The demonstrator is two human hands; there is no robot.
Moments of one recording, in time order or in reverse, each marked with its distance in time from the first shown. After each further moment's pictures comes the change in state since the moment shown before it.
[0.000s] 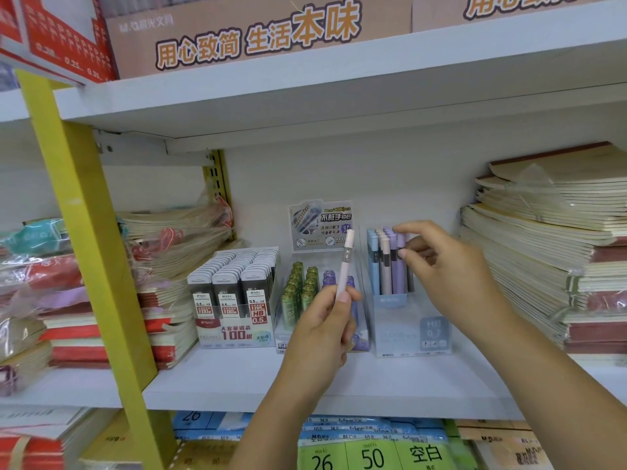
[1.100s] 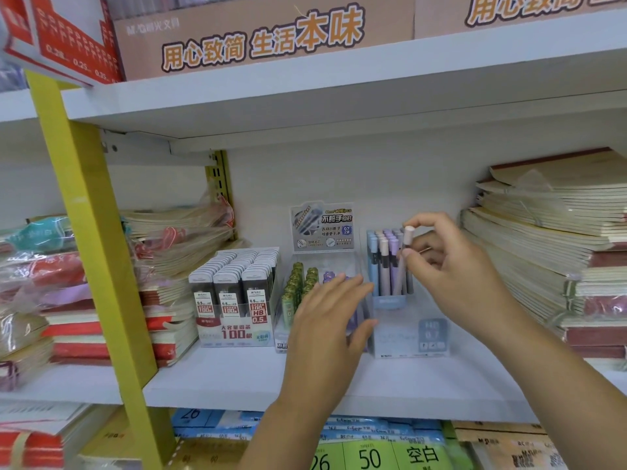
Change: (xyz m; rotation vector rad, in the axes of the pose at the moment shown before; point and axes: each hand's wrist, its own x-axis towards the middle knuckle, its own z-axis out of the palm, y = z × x) left_hand 0.005 -0.011 0.006 0.911 0.209 0.516; right_hand -0.005 -0.020 -0.020 0.185 -0.075 0.050
